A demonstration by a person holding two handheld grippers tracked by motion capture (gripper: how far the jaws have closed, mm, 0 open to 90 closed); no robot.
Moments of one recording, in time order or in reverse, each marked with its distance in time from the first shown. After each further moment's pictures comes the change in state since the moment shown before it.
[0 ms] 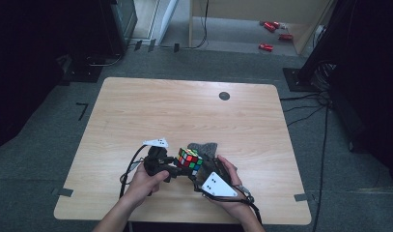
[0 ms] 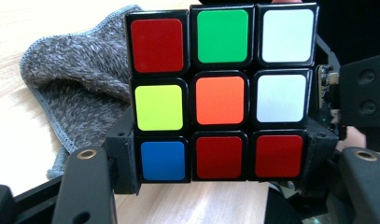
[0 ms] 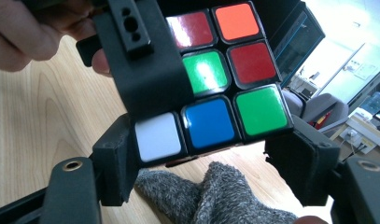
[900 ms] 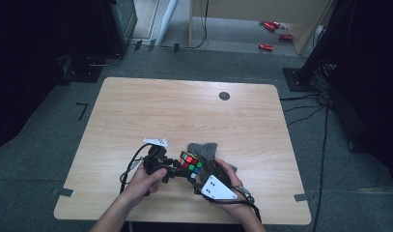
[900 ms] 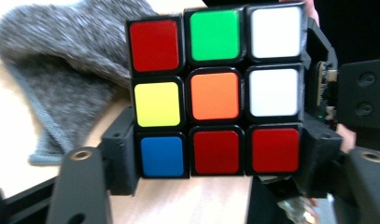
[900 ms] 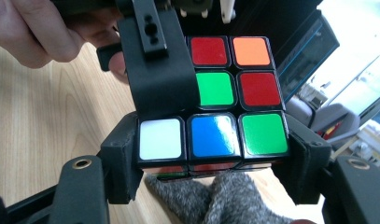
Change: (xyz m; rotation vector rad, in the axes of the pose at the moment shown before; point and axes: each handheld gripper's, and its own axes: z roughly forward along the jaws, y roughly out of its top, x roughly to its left) left arm 0.008 -0.002 0.000 0.042 -0.053 -0.034; right arm 0.003 0.002 -0.003 -0.005 0.052 -0.048
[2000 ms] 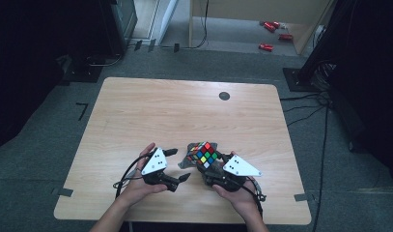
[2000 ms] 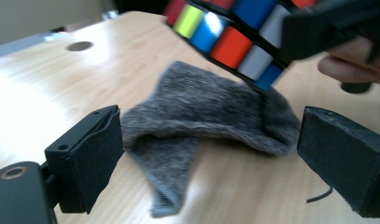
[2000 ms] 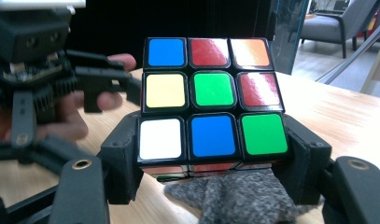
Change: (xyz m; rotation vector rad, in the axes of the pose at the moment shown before) left arm -0.024 -0.030 0.006 -0.226 0.369 0.580; right arm -0.044 0.015 -0.024 0.051 0.002 0.572
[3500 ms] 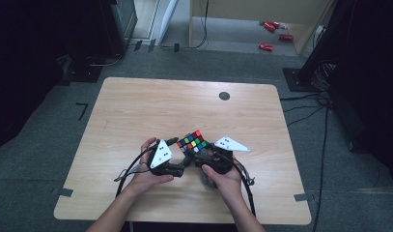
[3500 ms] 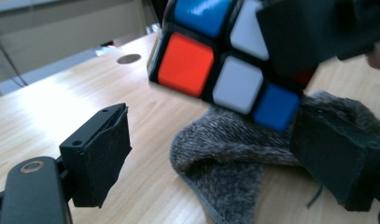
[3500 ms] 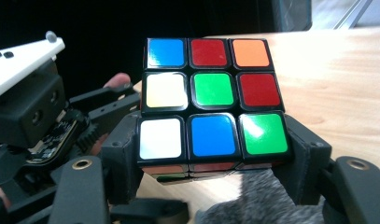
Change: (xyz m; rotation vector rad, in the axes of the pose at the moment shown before) left arm 0.018 0.000 0.026 -0.053 0.213 0.029; right arm -0.013 0.017 0.051 0.082 0.035 0.329
